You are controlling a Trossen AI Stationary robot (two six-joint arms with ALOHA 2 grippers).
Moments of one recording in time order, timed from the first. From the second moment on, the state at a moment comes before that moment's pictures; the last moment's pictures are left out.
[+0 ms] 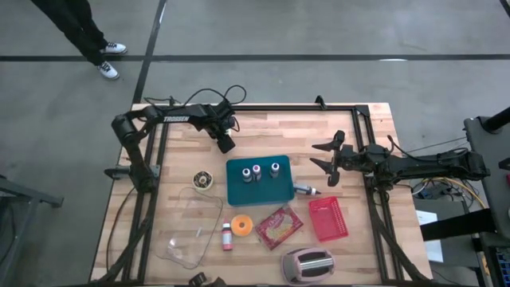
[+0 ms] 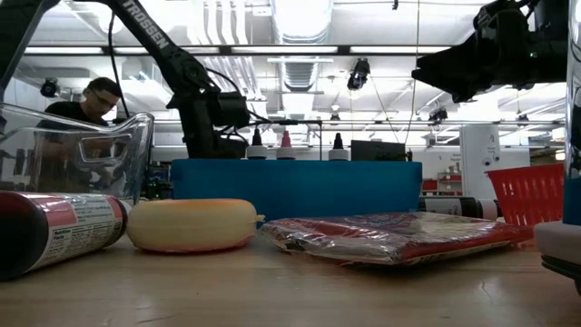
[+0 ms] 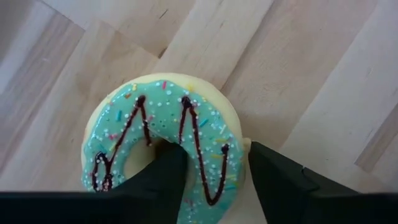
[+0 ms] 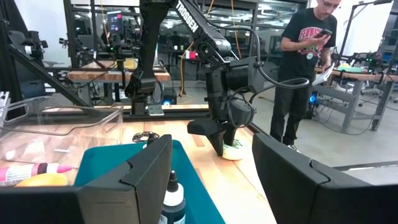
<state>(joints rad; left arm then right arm) 0.64 1.82 1.07 -0.55 0.03 0.07 -0.10 0.61 0.11 0.56 0.12 -0.03</state>
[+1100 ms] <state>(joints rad) 0.63 1.72 1.09 -0.55 0.02 0.14 -0.10 0.61 0.11 0.56 0.12 -0.03</state>
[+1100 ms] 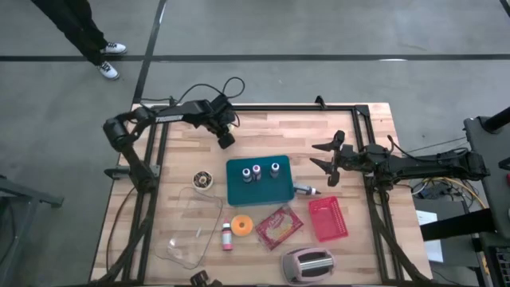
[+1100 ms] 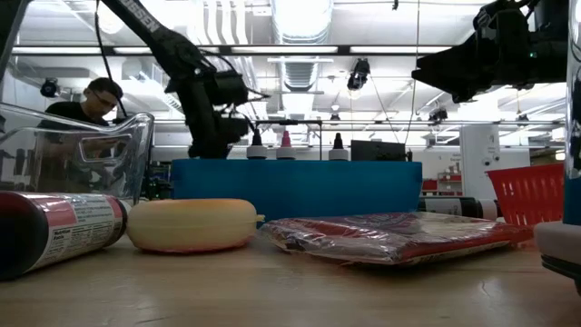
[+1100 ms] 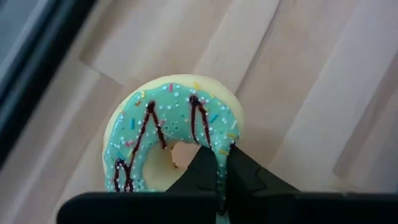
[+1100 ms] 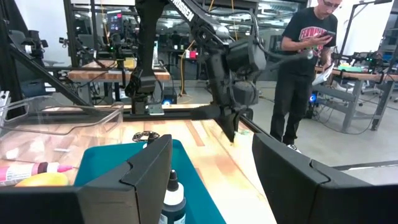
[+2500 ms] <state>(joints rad) 0.46 0.84 0.36 0.27 0.37 0.19 -0.12 0.61 0.11 0.59 0.25 0.06</state>
